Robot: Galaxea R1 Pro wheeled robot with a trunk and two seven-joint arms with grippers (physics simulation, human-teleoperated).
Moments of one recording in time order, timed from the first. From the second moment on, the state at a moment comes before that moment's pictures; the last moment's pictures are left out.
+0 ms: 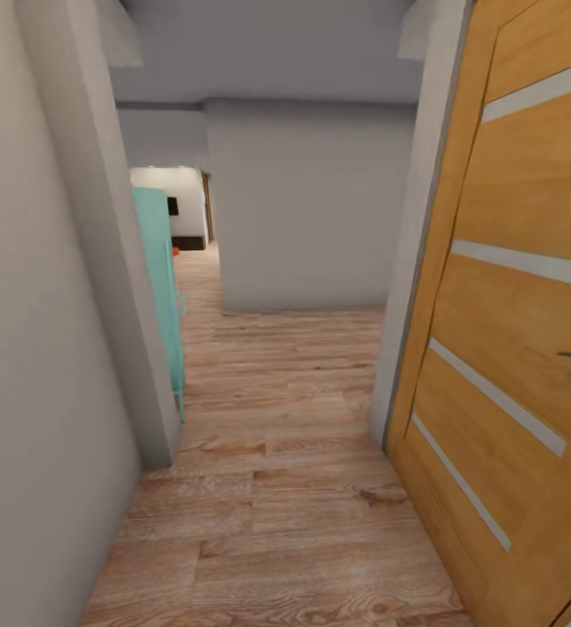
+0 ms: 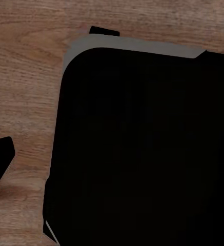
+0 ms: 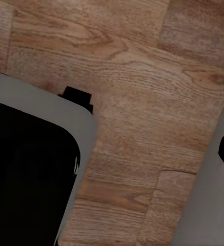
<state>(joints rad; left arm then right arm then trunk) 0.00 0.00 0.01 -0.09 0.18 -0.01 0.01 -0.15 -0.08 0.43 0.03 -0.07 -0.13 0.02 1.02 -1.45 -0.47</state>
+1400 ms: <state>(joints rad) 0.00 0.00 0.01 -0.09 0.18 0.00 0.01 -0.15 -0.08 0.43 0.03 -0.08 -0.13 0.02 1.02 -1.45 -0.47</state>
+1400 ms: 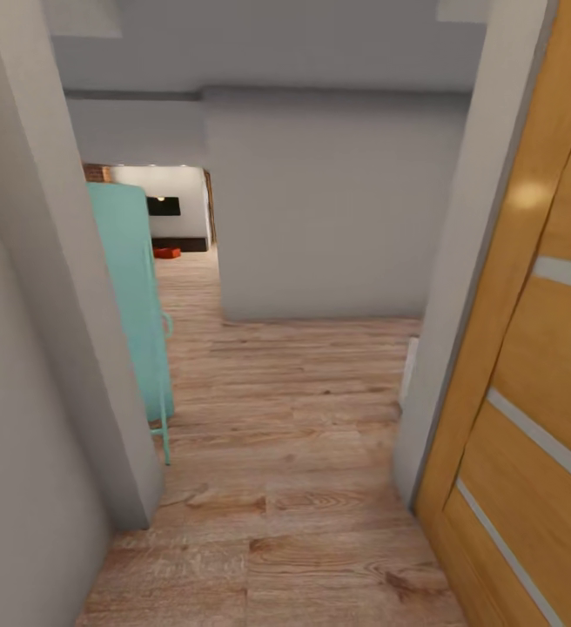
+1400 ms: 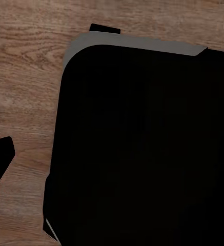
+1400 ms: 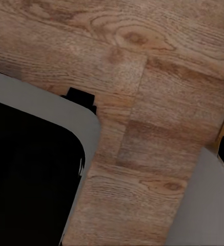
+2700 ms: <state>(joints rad) 0.00 0.00 0.01 -0.09 0.17 -0.01 0.01 -0.15 -0.05 0.43 0.02 -0.07 -0.13 0.02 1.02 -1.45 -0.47</state>
